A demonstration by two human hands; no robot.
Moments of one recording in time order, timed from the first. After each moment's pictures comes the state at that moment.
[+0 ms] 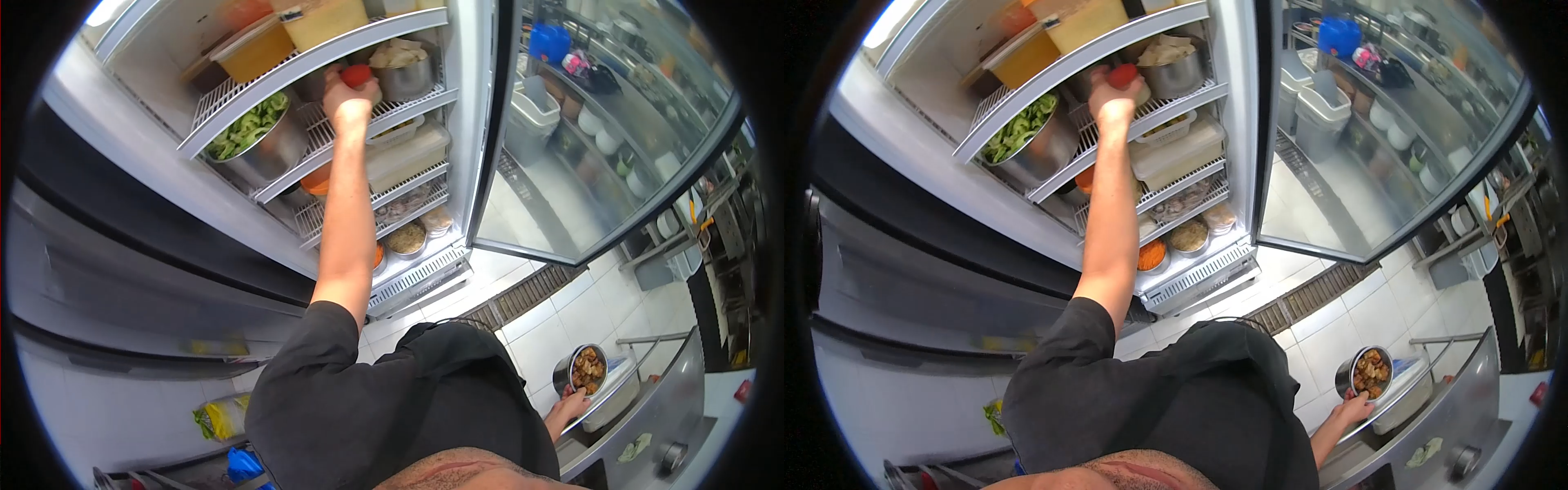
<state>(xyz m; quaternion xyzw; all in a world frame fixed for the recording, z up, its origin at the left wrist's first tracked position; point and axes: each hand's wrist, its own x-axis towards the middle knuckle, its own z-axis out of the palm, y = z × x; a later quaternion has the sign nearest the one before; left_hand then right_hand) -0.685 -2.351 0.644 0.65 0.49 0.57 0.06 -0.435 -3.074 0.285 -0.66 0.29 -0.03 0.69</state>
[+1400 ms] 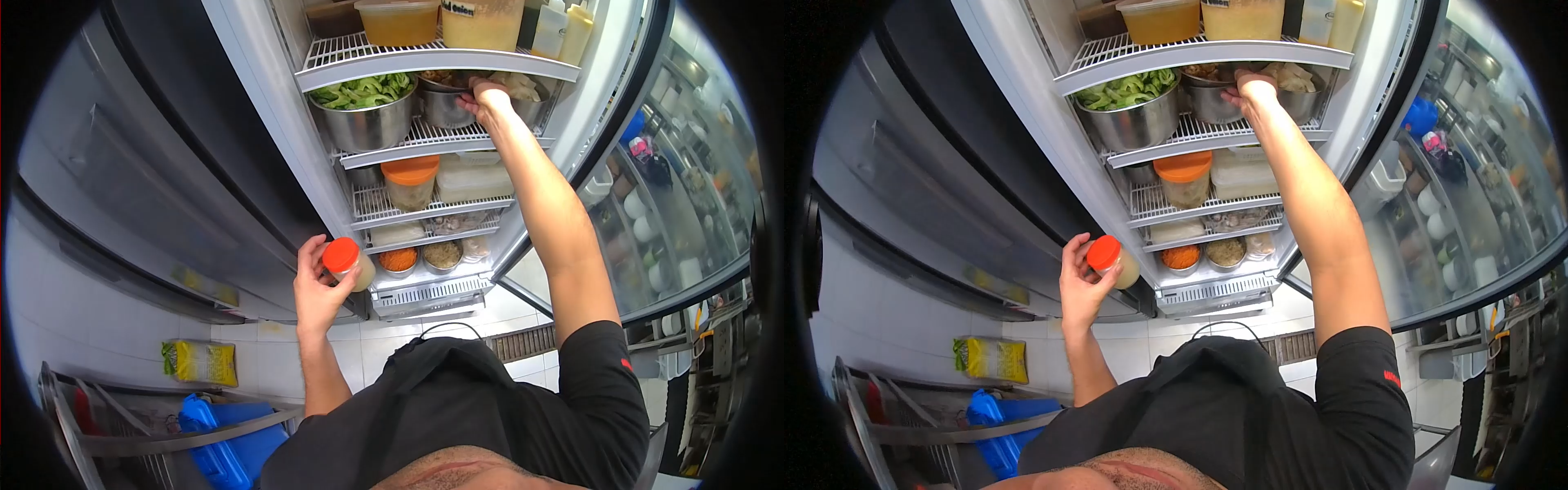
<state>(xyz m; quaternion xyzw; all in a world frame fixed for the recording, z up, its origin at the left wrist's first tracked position) -0.934 -2.672 0.583 0.52 0.55 0.56 0.34 -0.631 -2.331 0.688 -0.50 -0.31 0.50 0.64</state>
